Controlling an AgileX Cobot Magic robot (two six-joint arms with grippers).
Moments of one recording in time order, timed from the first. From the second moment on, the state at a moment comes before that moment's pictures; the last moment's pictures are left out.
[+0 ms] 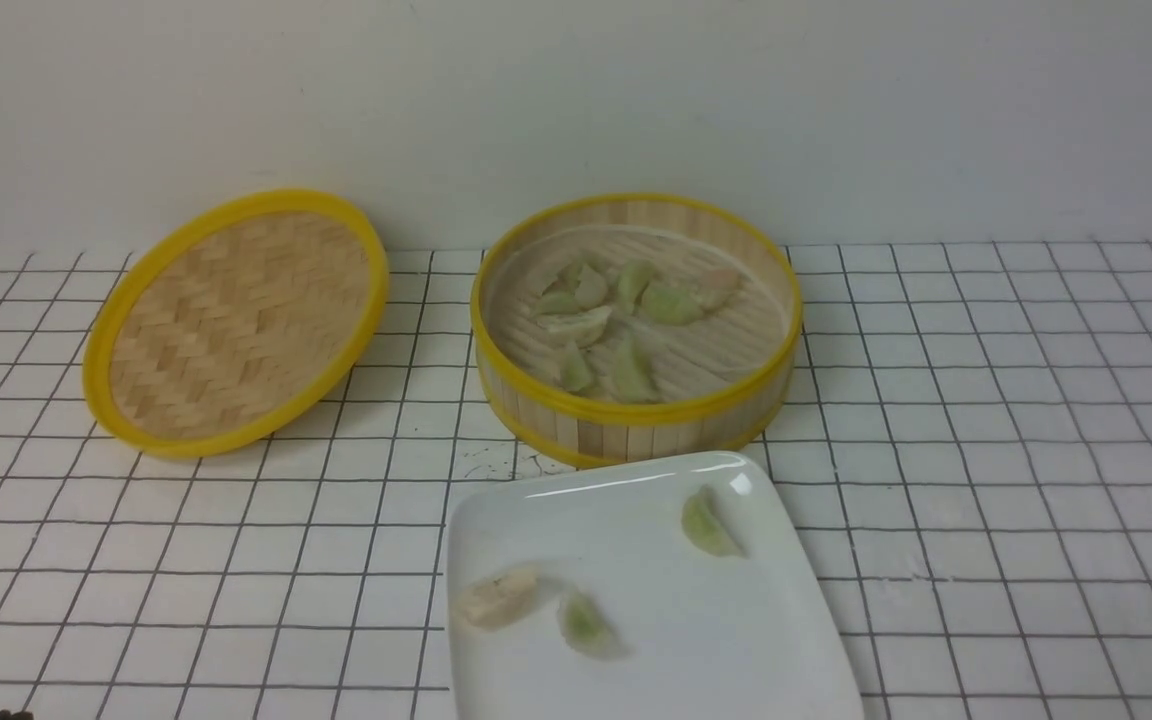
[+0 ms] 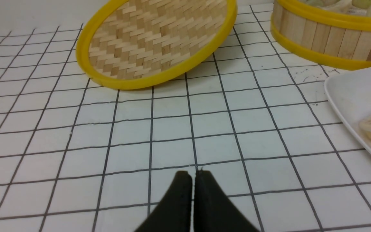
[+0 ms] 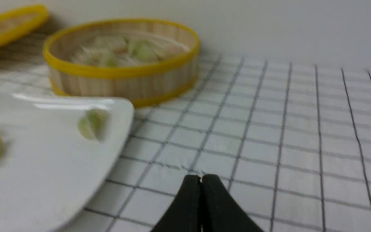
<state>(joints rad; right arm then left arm) 0.16 -0.02 0.02 0.11 0.43 -0.10 -0.06 -0.01 0.03 -0.07 0.38 0.07</state>
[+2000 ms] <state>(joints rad) 0.04 -0.02 0.02 0.11 0.40 -0.10 -0.06 -0.01 0.03 -0.07 0.38 0.07</state>
